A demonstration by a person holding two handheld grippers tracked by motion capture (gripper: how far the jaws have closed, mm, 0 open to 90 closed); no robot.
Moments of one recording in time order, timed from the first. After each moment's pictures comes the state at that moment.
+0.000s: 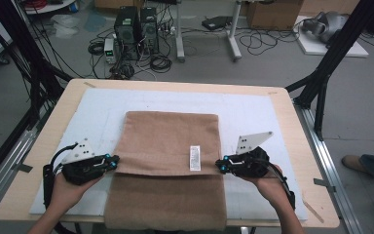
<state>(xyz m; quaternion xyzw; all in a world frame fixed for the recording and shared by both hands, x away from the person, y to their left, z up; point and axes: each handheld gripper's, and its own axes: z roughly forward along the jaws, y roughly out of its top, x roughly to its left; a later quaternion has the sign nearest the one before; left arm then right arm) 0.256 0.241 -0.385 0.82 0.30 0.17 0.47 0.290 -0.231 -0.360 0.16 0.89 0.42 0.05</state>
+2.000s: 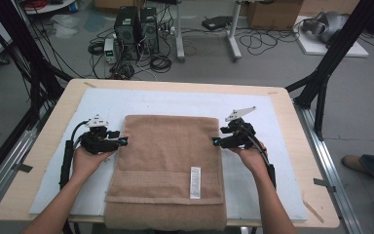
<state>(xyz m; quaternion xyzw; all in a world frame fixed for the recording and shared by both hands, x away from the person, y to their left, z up) 0.367 0.239 -0.423 0.78 0.43 0.15 0.42 0.397 -0.225 -0.400 0.32 0.87 0.36 0.11</state>
